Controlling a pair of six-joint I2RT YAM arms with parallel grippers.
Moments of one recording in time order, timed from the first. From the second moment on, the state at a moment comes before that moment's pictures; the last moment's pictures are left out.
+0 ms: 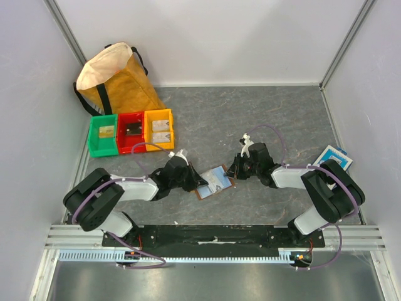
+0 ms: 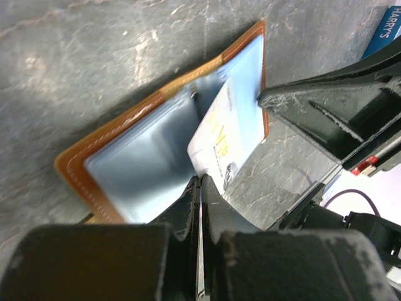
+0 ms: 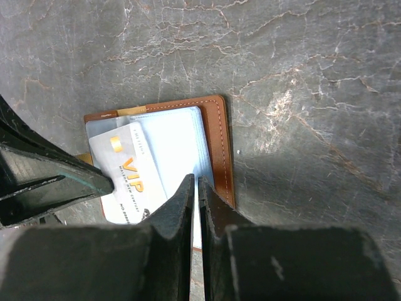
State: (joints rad) left arm -0.76 1.50 0.46 0.37 0.15 -1.11; right arm 0.52 1.55 0.51 0.33 -0.36 0.59
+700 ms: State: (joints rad) left arm -0.76 1.22 0.28 0.33 0.10 -1.15; right arm 0.52 1.33 0.47 0.31 -0.38 0.59
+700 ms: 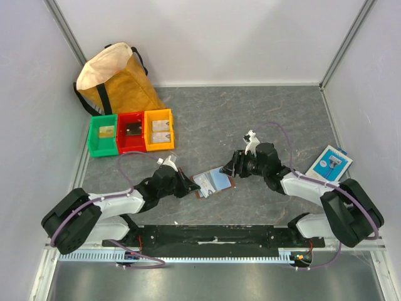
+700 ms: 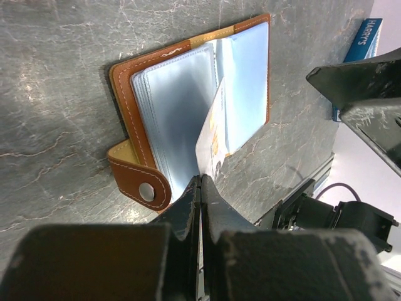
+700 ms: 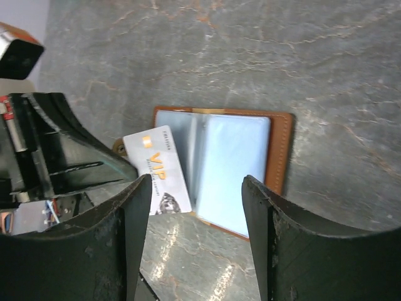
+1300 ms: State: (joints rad) left arm -0.76 1.22 0.17 0.54 0.09 -1.24; right arm 0.63 1.60 0.48 0.55 -0.59 0.63
